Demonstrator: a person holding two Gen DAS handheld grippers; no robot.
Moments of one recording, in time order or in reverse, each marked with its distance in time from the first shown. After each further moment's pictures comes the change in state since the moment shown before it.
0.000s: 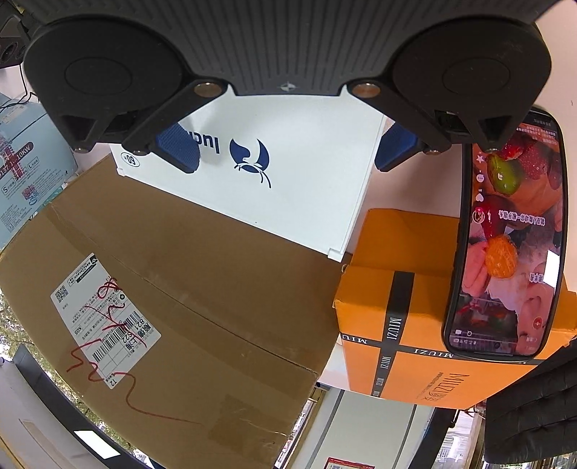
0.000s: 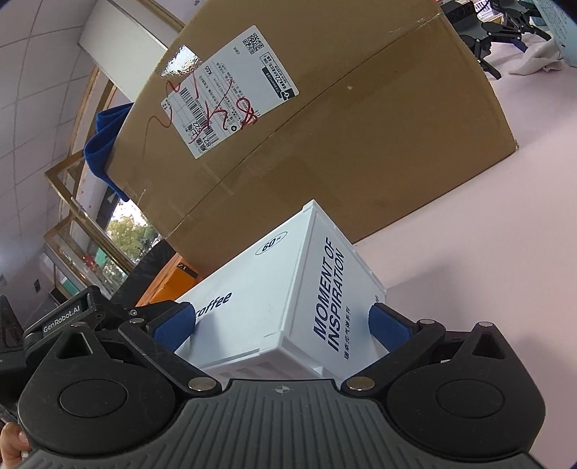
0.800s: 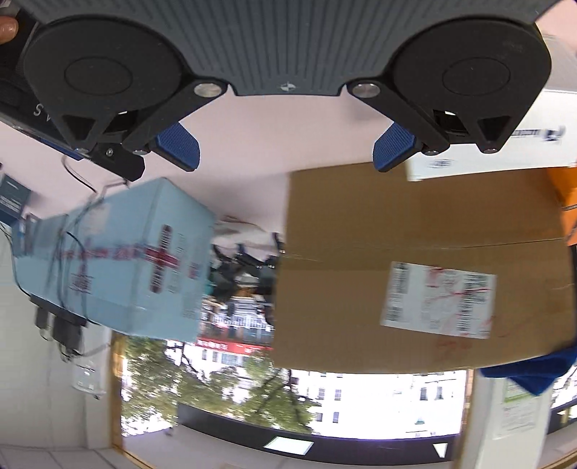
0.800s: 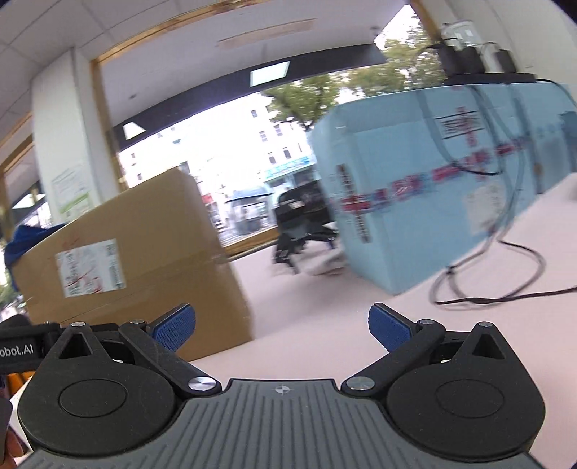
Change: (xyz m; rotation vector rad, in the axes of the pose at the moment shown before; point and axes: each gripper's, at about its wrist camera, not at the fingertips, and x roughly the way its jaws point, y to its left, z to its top) left arm -0.056 -0.221 -0.112 0.555 -0.185 -0.278; right arm -0.226 -0.058 0.021 -0.175 -0.499 -0.541
